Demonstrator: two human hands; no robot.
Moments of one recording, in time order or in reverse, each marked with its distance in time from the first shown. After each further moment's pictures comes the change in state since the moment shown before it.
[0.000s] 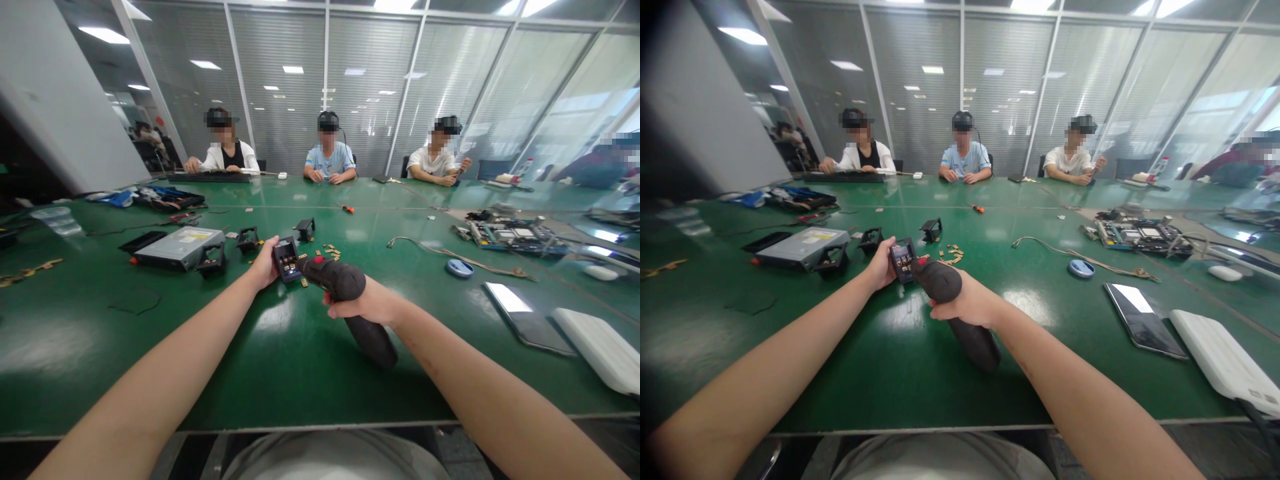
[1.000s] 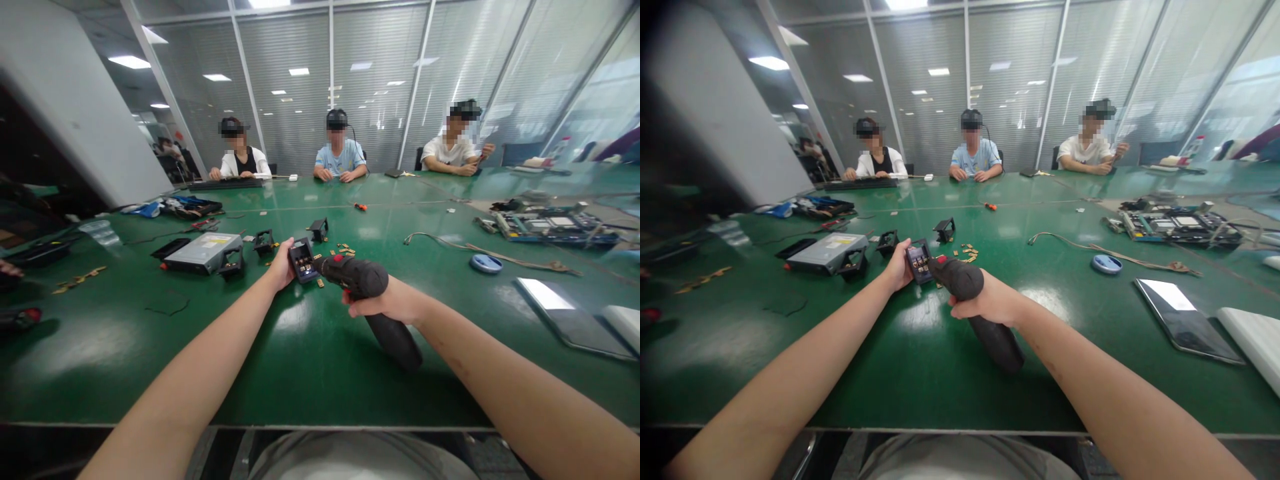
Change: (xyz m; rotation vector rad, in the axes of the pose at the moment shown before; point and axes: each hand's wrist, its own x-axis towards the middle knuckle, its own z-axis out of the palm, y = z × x) left_hand 0.002 -0.002 -0.002 -0.018 -0.023 -0.036; right_hand -0.001 0.000 -0.003 0.028 -0.021 0.038
